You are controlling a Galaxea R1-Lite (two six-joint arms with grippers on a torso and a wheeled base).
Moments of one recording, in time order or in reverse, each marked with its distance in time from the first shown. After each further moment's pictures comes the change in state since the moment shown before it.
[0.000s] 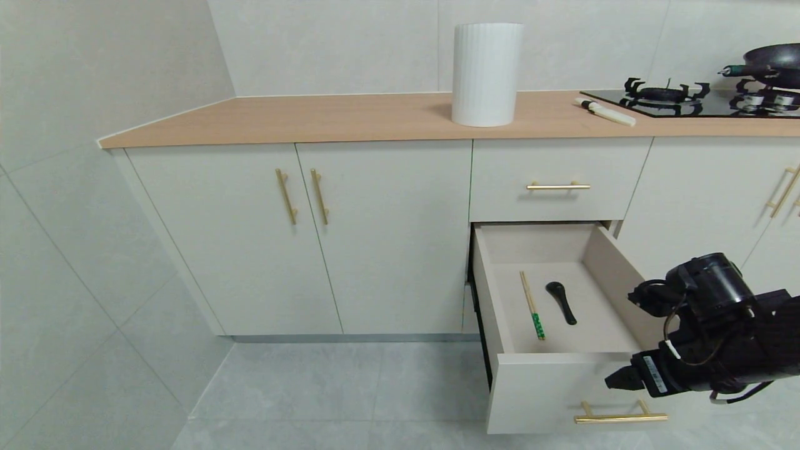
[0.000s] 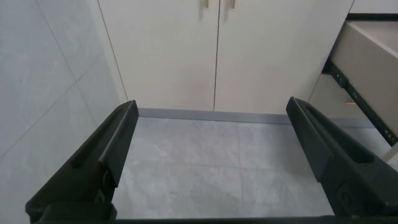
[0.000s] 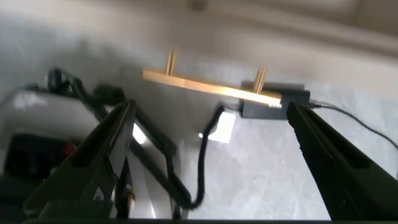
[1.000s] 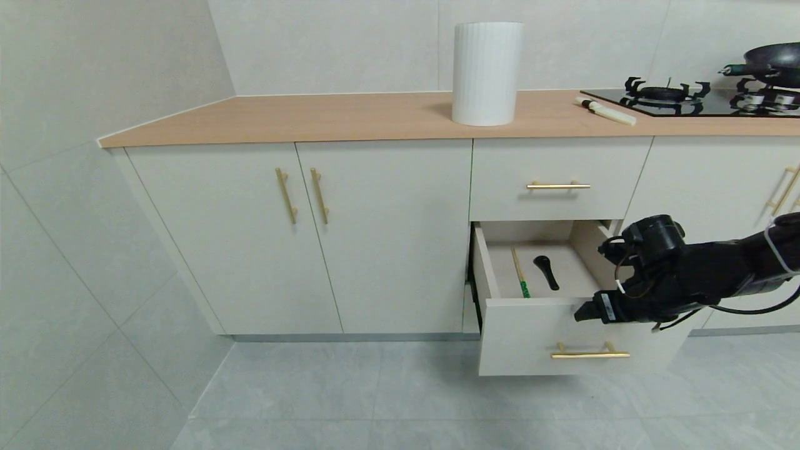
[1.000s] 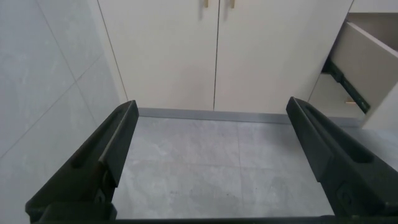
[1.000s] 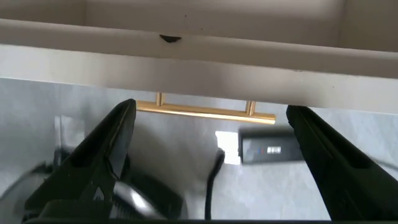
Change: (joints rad) left arm 0.000 0.000 0.000 0.000 0.000 0.000; right arm -0.079 0.312 -0.406 -0.003 0.000 0.023
